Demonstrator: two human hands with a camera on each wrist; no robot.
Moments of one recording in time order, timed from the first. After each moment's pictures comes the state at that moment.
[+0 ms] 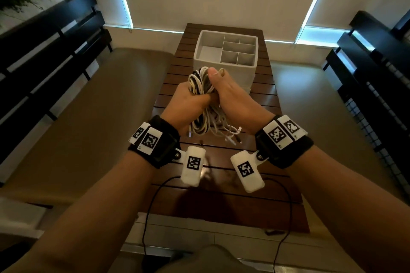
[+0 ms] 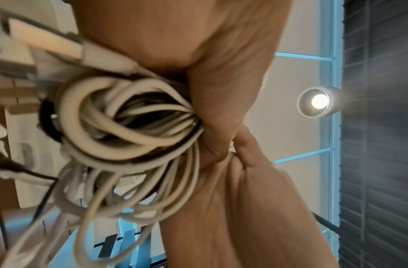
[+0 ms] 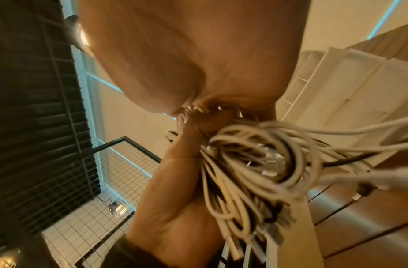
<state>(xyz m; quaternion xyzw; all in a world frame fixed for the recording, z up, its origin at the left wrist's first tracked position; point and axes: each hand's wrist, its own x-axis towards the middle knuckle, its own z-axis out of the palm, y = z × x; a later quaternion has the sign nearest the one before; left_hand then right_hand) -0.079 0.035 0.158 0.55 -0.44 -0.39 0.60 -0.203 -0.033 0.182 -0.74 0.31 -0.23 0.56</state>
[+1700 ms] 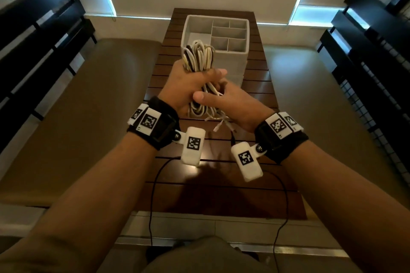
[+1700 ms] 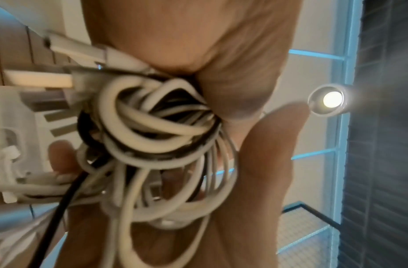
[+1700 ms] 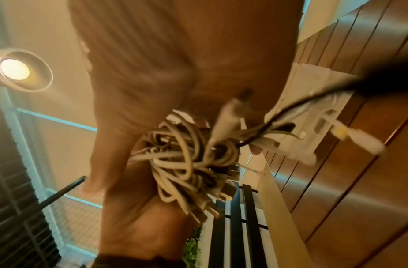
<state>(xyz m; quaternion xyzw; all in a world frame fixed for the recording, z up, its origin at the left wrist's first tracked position) -0.082 -0.003 0.167 0.52 -0.43 -0.41 0.62 -0.228 -0.051 0.155 -0.66 0.22 -0.17 0.69</state>
